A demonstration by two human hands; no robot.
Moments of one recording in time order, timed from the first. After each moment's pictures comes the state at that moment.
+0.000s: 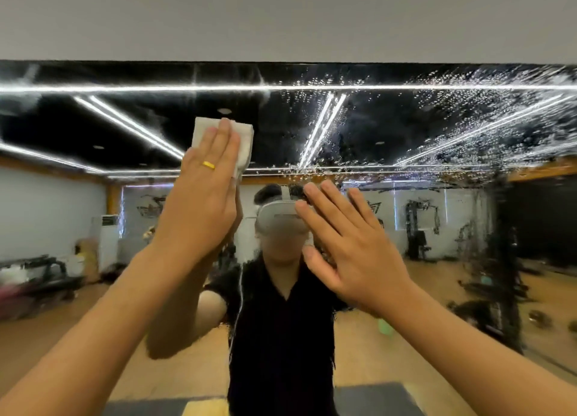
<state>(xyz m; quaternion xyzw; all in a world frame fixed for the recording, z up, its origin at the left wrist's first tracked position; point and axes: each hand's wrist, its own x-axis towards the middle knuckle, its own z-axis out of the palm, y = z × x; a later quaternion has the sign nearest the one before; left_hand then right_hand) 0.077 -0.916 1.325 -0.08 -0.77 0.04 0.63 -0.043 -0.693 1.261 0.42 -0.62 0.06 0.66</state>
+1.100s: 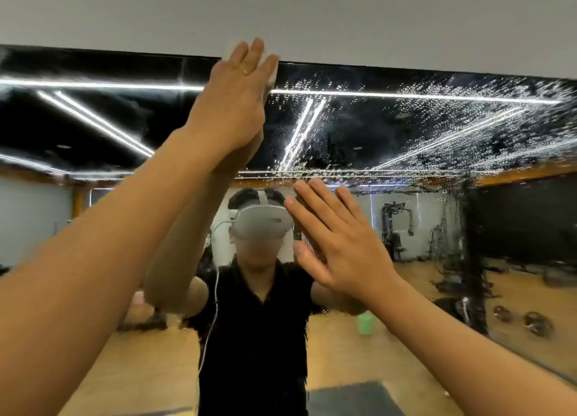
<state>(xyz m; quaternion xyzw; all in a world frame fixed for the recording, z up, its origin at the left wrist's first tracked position) 0.063 -0.872 1.444 -0.07 -0.79 0.11 0.61 -0.044 -0.692 1.259 0.42 -0.63 0.06 0.66</state>
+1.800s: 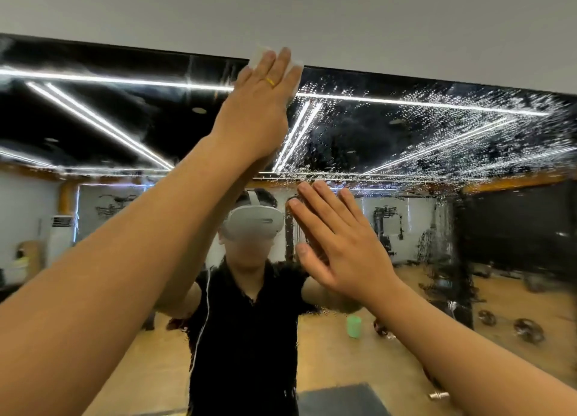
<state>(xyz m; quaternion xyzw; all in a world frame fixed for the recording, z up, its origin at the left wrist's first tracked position) 0.049 -0.860 1.439 -0.10 -0.78 0.13 0.60 -0.041 -0.692 1.260 0.42 -0.63 0.06 0.65</state>
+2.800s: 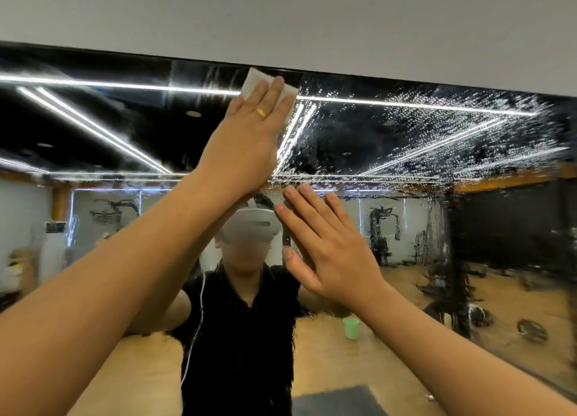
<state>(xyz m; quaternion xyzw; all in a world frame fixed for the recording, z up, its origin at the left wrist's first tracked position) 0.045 -0.856 1.404 -0.12 -0.77 0.15 0.61 -0.041 -0.692 1.261 0.42 -0.62 0.07 0.66</state>
